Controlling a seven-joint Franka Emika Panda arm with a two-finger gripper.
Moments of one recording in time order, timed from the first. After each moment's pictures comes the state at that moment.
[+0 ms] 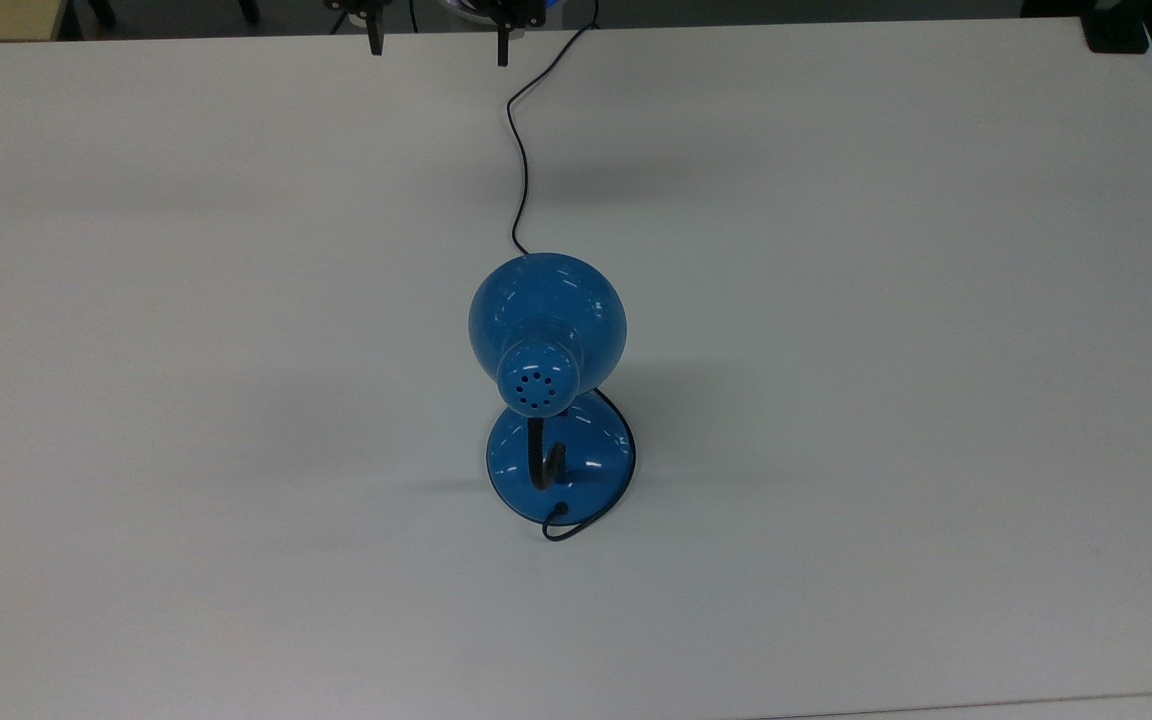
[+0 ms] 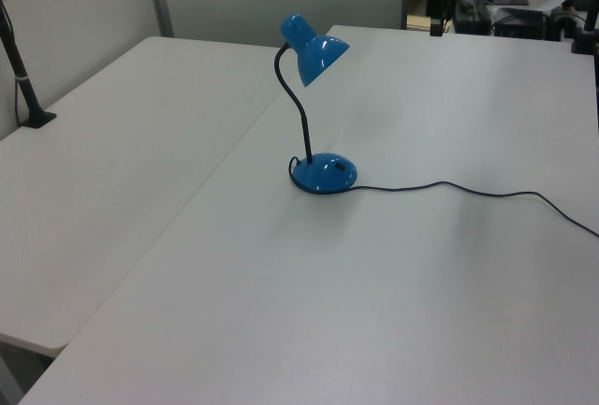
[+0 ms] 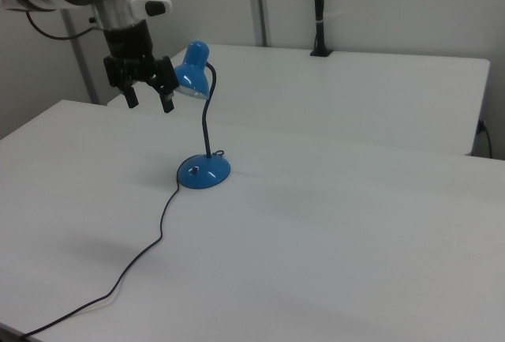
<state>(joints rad) -0.04 0.04 0.10 -1.56 -0.08 1.59 0.06</state>
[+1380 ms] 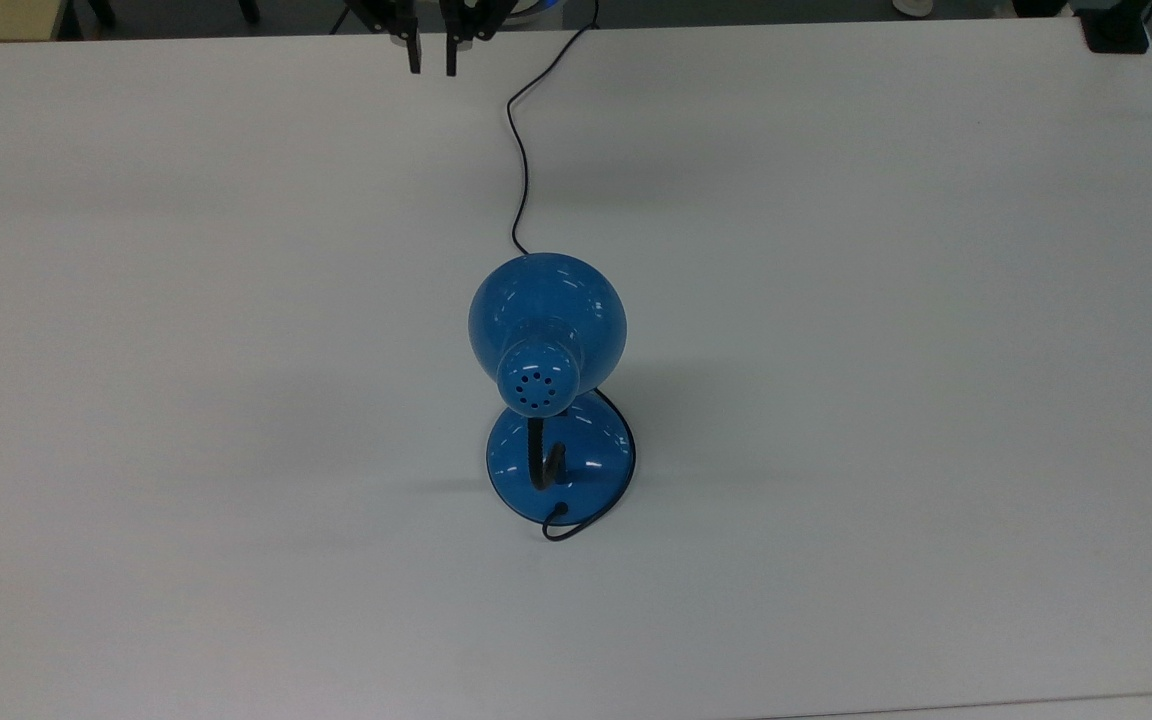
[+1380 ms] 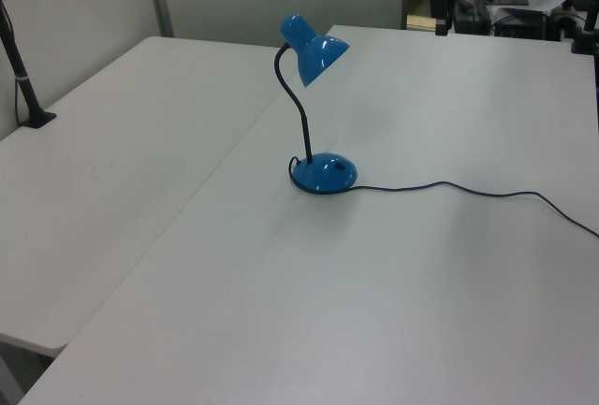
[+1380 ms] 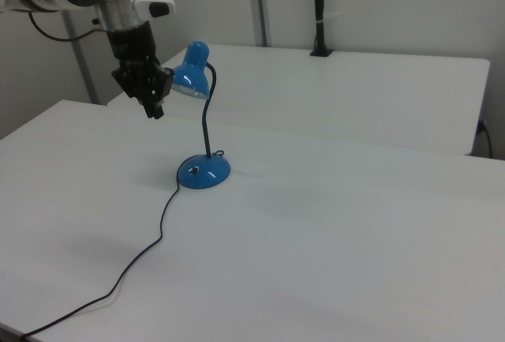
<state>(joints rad) -0.05 0.04 0.09 -1.56 -0.08 1.59 0.02</state>
